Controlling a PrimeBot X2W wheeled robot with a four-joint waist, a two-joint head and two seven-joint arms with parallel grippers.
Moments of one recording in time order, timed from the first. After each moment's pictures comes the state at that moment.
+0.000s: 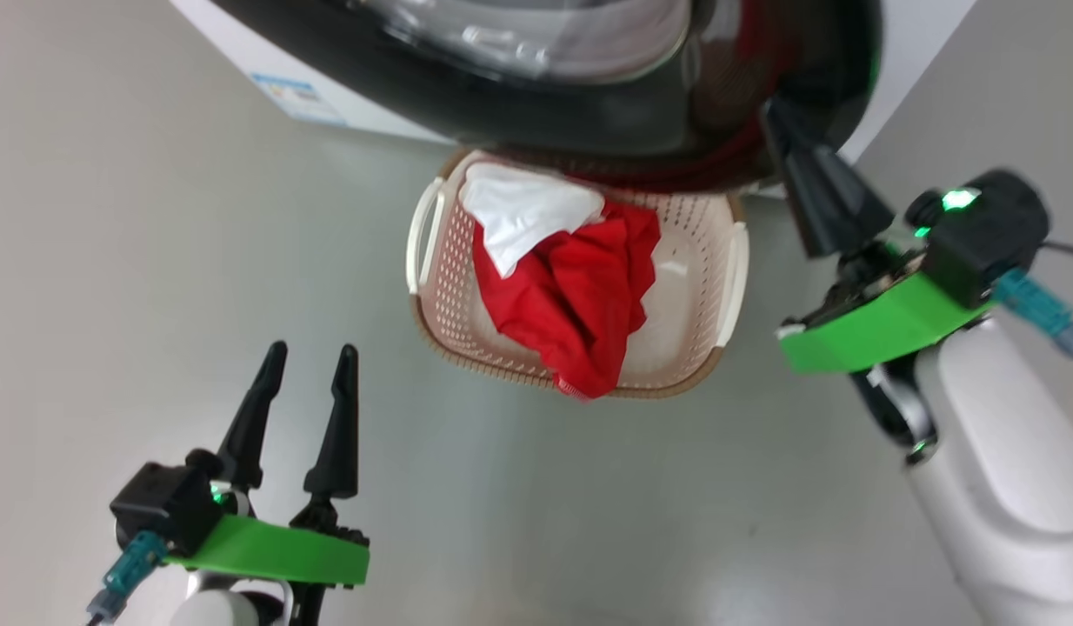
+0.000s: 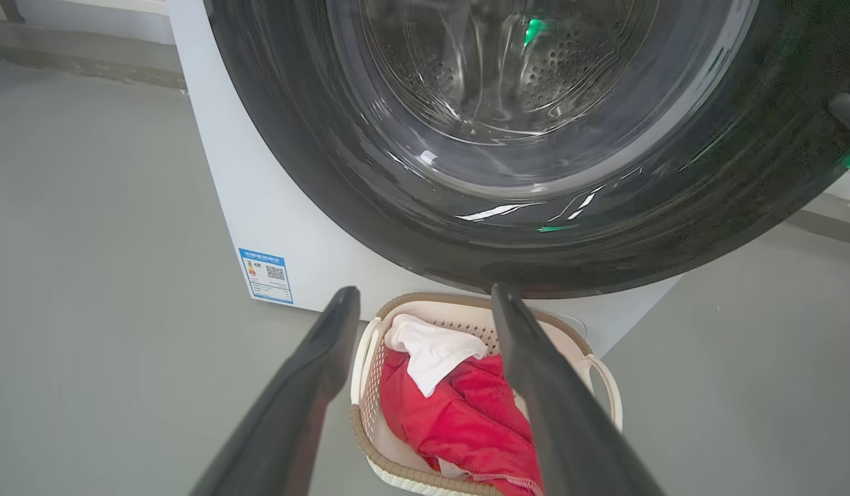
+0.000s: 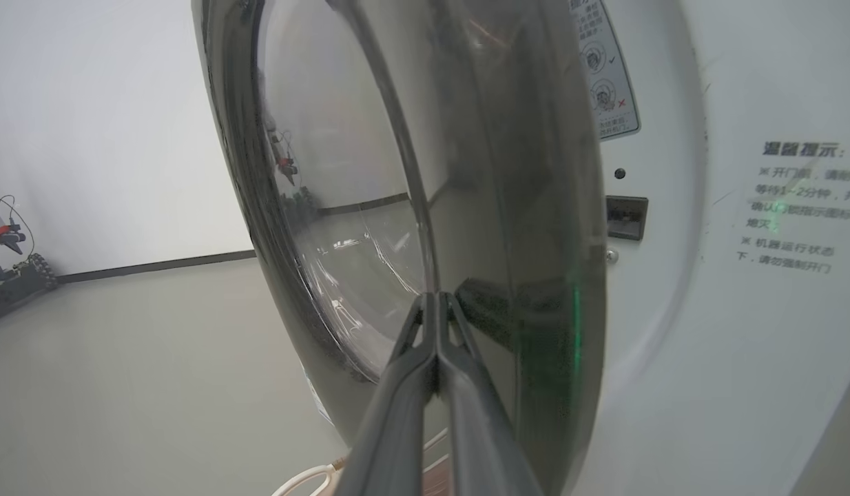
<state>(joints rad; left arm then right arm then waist) -0.22 0.04 -0.07 0.17 -0.33 -0.13 -0.25 -0.58 -0.17 0.25 0.23 0.30 0.13 -0.26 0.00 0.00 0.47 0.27</state>
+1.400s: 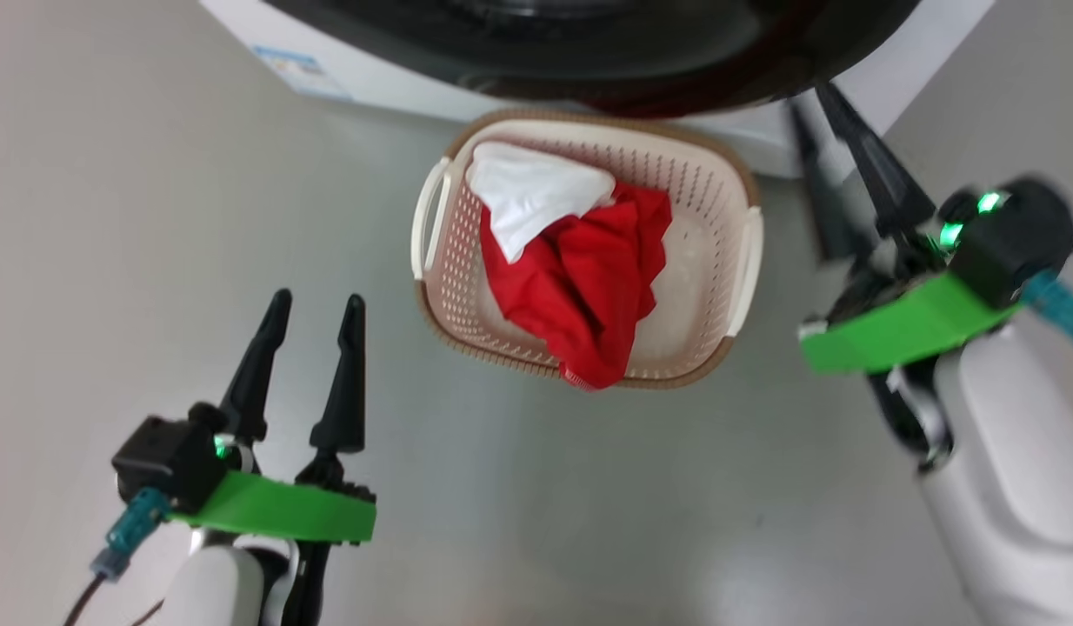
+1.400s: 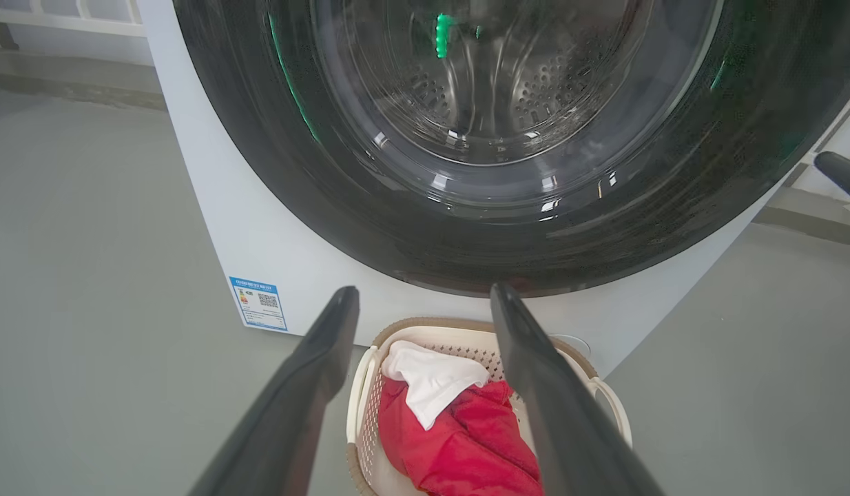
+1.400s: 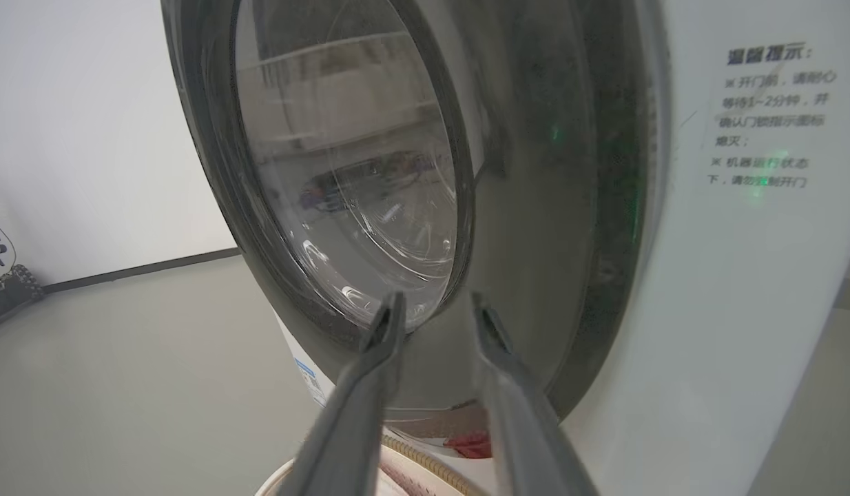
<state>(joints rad) -0.31 0.02 -0.08 0.19 -0.32 -0.13 -0.25 -0.56 -0.18 0.20 0.22 0.31 0.13 -0.26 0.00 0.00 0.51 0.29</state>
